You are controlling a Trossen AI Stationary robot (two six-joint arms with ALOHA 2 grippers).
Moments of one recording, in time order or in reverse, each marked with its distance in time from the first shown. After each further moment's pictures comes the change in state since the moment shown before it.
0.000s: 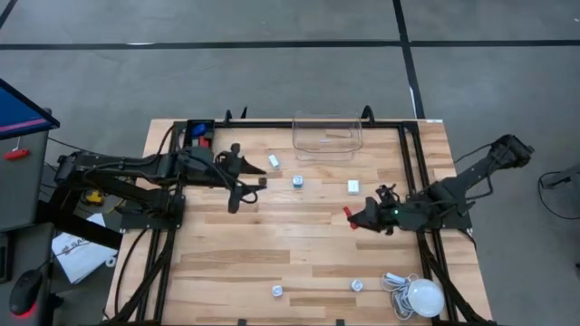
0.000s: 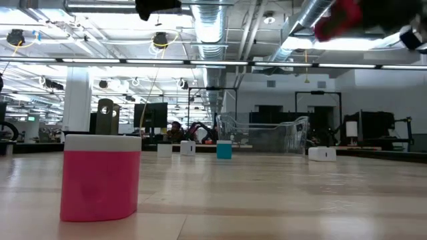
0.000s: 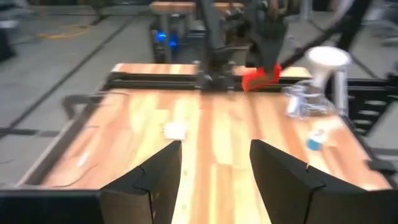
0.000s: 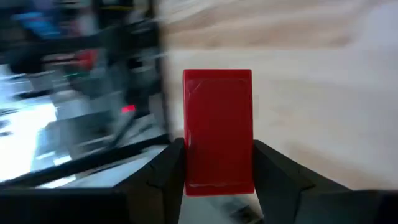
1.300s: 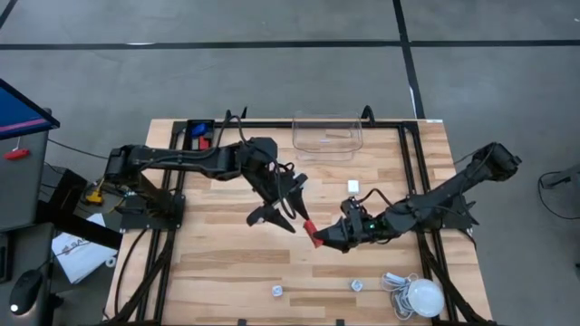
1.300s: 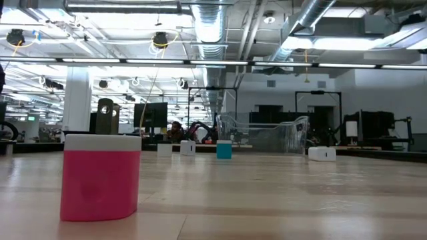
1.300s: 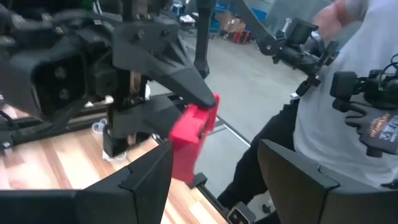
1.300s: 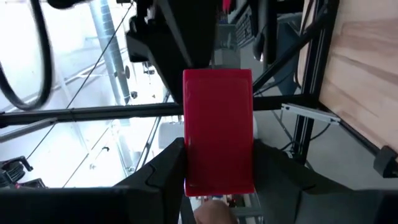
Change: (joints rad) left arm 0.028 0.561 0.518 0.062 0.893 -0.049; right arm -0.051 0.398 0.157 0.851 -0.122 -0.296
